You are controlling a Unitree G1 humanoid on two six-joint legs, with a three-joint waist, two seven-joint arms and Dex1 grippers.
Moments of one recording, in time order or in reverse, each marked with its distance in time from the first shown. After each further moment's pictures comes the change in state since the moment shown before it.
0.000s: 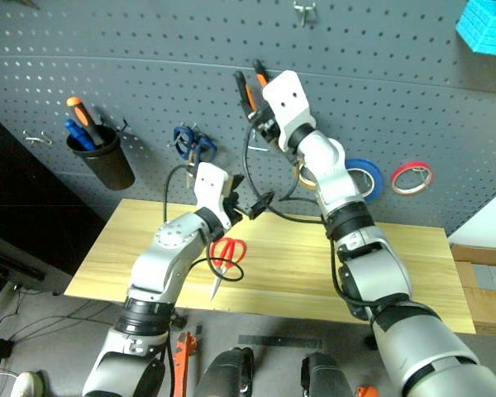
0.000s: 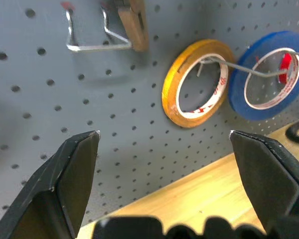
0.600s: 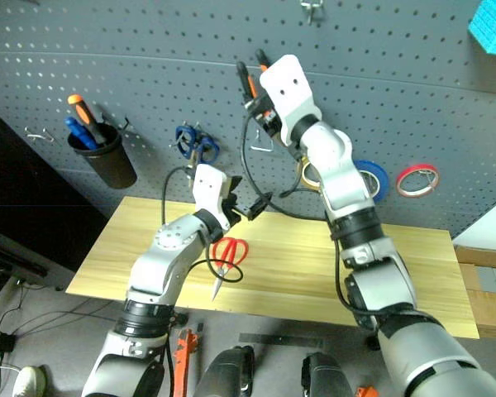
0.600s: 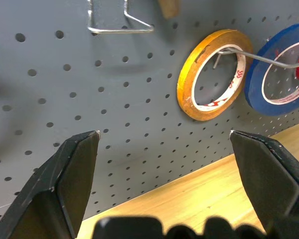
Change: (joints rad) left arm 0.010 0.004 0.004 -0.021 0.000 0.000 0.020; right arm 0.152 -0.006 0.000 -0.497 0.000 0.421 -0.023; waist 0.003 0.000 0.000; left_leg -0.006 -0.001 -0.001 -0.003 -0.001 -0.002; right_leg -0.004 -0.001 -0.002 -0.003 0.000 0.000
